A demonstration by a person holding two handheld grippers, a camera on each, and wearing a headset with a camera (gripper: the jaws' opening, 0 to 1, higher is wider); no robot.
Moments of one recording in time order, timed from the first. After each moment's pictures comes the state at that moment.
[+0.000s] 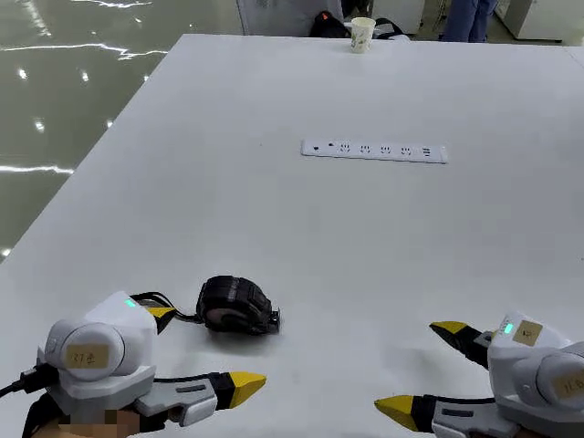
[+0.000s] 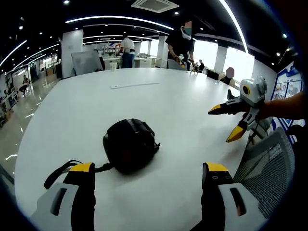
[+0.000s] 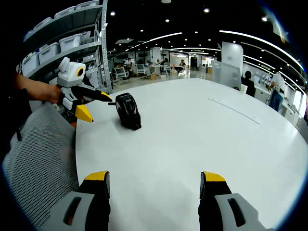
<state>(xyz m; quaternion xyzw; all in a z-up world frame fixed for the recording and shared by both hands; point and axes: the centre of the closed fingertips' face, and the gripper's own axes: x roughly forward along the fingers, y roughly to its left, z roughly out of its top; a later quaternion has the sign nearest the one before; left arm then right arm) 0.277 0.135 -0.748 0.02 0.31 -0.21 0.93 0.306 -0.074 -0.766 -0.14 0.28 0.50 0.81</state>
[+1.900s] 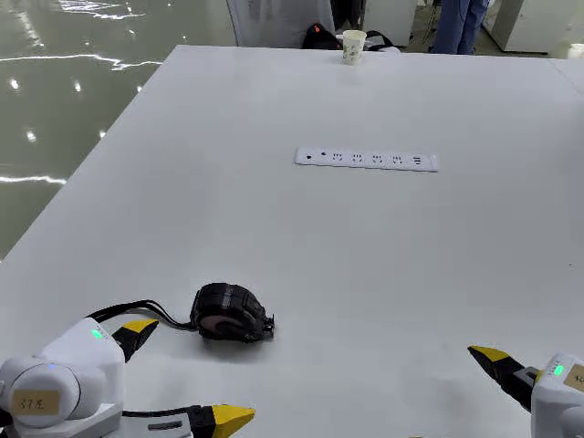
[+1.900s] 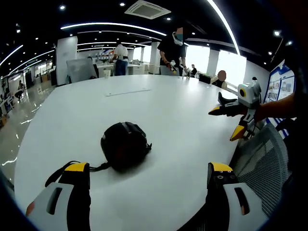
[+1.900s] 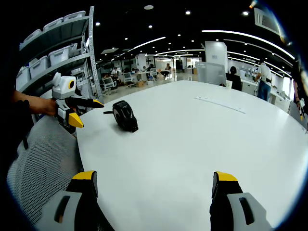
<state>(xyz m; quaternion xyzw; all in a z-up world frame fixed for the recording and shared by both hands) 0.260 0.135 -0.735 0.02 0.27 -0.24 0.93 0.287 -0.099 -0.753 -0.09 0.27 0.46 0.84</state>
